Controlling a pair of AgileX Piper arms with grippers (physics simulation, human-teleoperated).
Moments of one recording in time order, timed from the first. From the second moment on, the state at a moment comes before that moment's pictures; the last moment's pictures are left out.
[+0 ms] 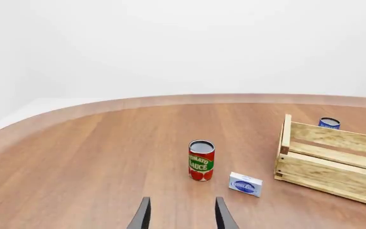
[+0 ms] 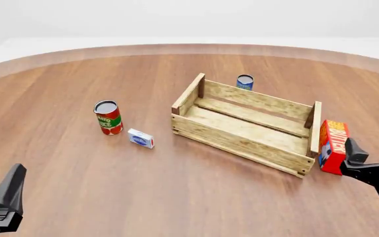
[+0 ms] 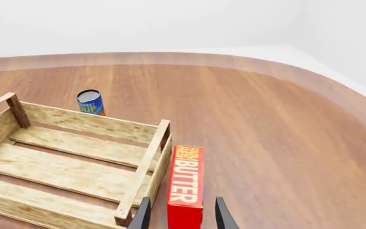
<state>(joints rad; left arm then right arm) 0.00 0.00 0.00 0.00 0.00 -0.22 1.10 -0.06 -0.83 -0.04</state>
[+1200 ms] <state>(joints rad) 0.00 0.00 0.00 0.00 0.00 -0.23 1.48 -0.10 -1.11 -0.03</state>
